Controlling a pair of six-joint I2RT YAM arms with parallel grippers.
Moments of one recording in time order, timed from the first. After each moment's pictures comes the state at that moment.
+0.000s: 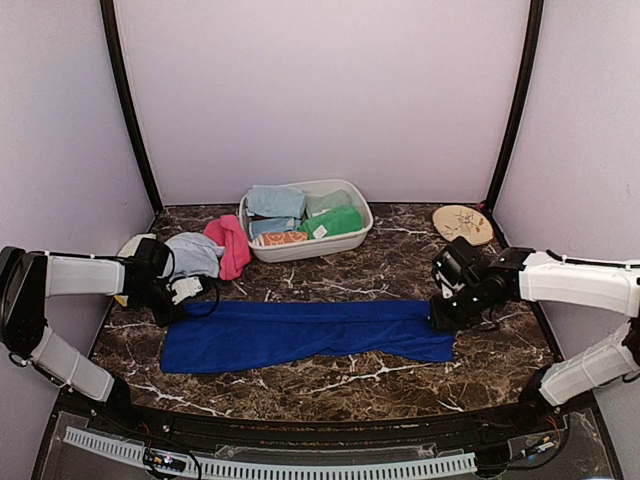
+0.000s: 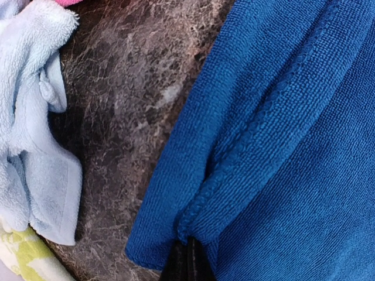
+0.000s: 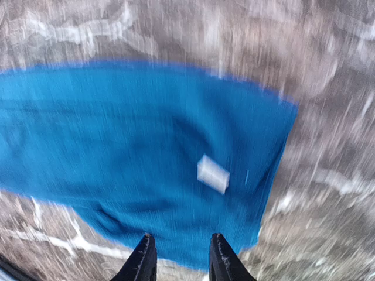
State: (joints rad) left arm -0.16 1.42 0.64 -0.38 -0.02 0.85; right arm 0.68 1.31 0.84 -0.72 0.11 0.53
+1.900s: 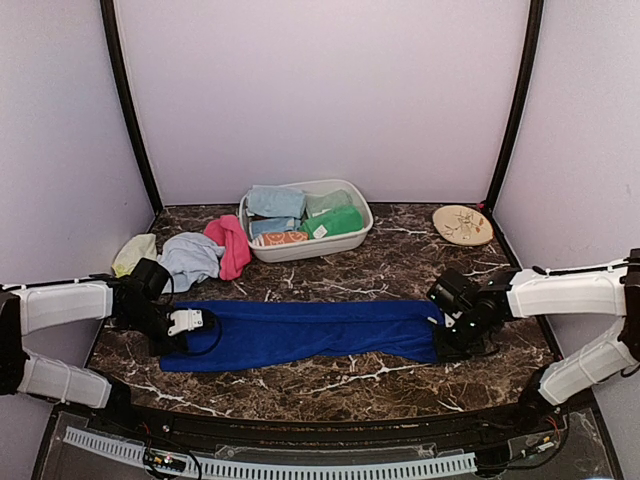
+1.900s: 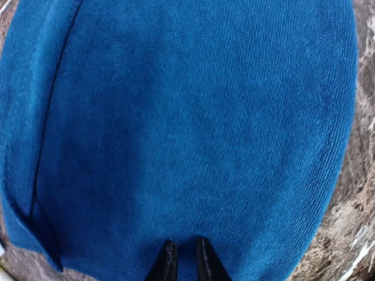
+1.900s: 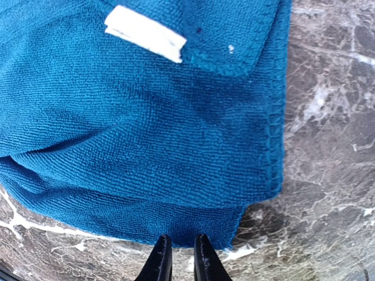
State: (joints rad) left arm -0.26 1.19 0.51 -0.63 0.15 0.96; right arm 0.76 1.33 0.65 -0.73 0.06 0.75
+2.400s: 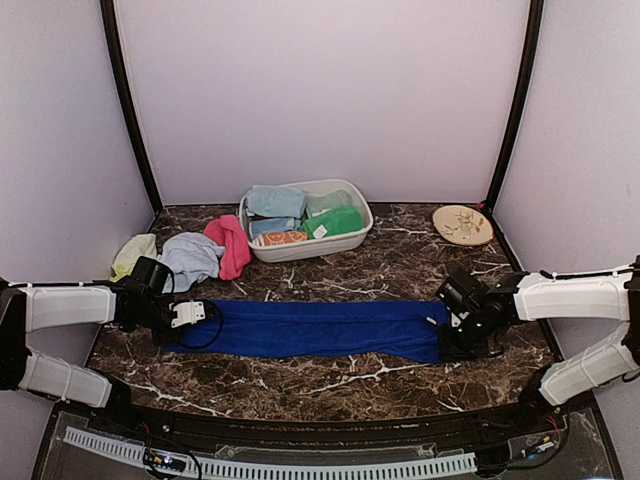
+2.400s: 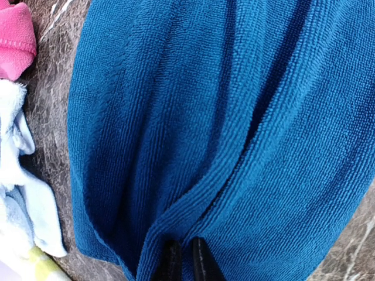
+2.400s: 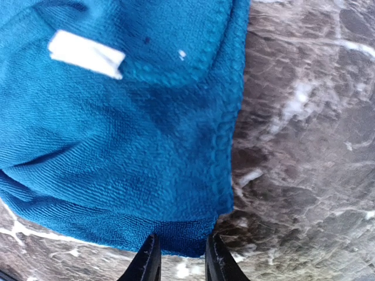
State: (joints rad) left arm -0.25 1.23 0.47 -0.37 0.00 1.05; right arm 0.70 1.29 0.60 -0.70 0.04 0.75
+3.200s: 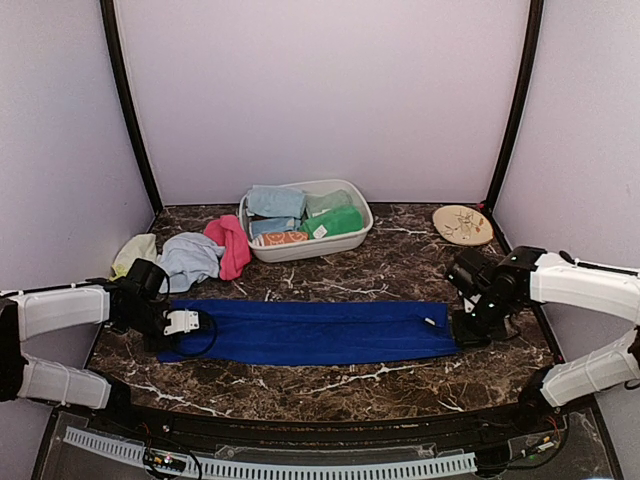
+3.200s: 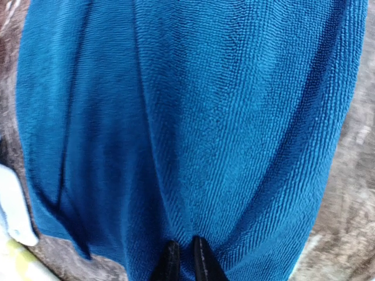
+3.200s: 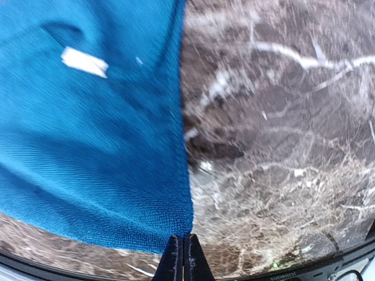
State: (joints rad) left arm -0.24 1.17 0.48 -0.53 0.01 1.10; right arm 0.67 1.22 0.79 -1.02 0.10 0.70
